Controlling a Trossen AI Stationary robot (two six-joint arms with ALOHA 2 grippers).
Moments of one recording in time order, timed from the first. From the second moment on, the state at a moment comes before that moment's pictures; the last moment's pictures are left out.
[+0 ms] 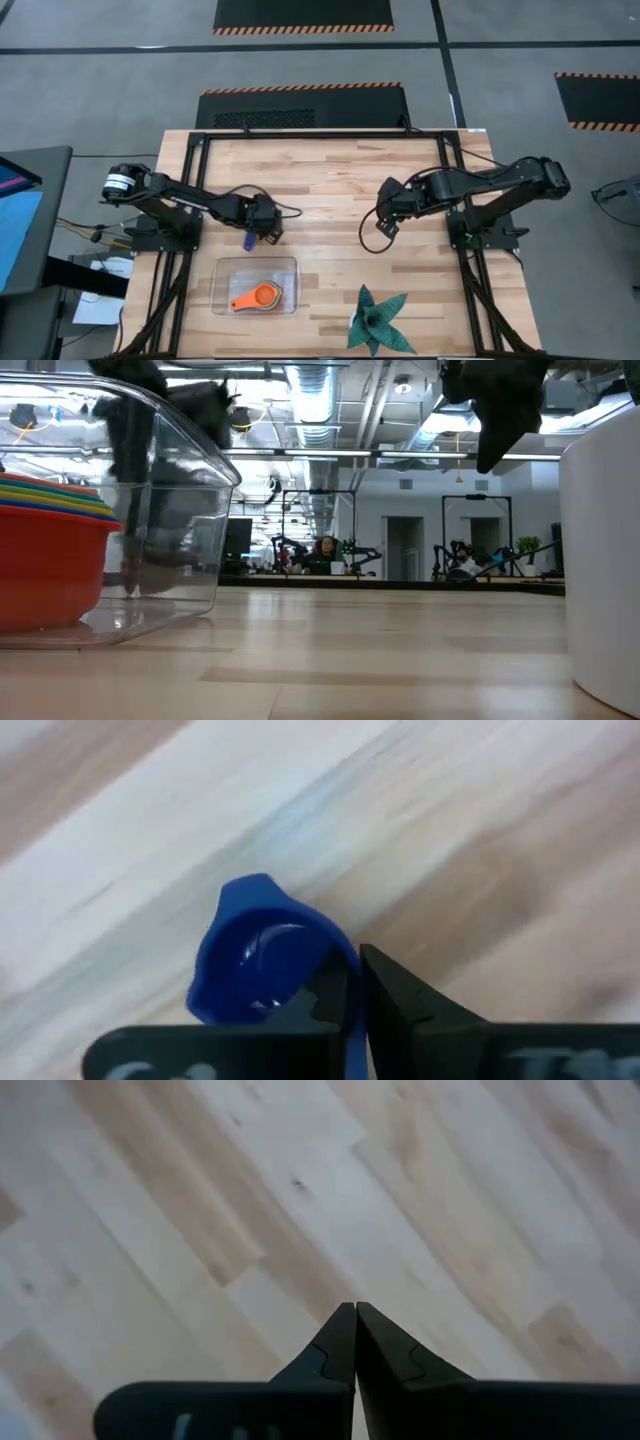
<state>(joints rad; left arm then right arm) -0.05 1.51 0.72 -0.61 -0.27 -1.00 0.11 1.33 1.16 -1.10 0.30 0.75</state>
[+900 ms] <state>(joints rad) -0.69 1.56 1.29 -0.90 -0.21 -0.67 0.34 1.33 1.16 -0.83 0.23 1.08</state>
